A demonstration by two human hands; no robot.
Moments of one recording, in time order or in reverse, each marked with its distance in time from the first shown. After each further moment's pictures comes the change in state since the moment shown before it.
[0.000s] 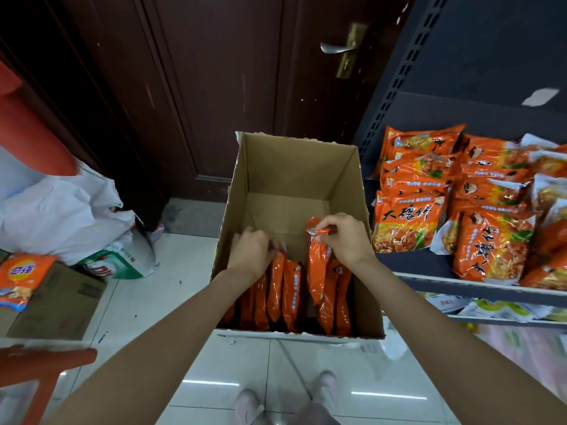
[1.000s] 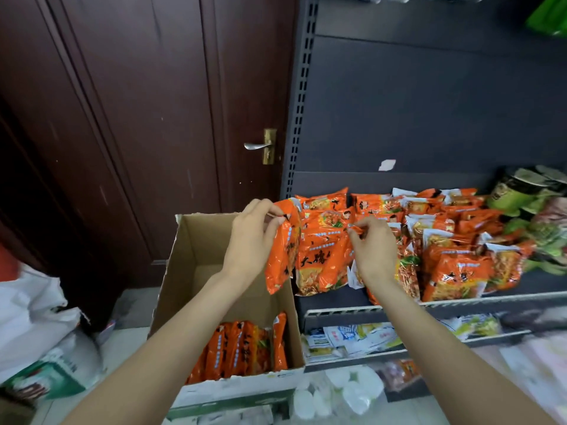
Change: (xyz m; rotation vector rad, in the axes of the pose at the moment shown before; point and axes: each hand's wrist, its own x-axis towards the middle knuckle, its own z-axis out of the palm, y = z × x) left_hand -0.031 0.183 -0.096 -0.417 0.553 0.548; right_hand -0.061 0.047 -0.165 -0.088 0.786 0.067
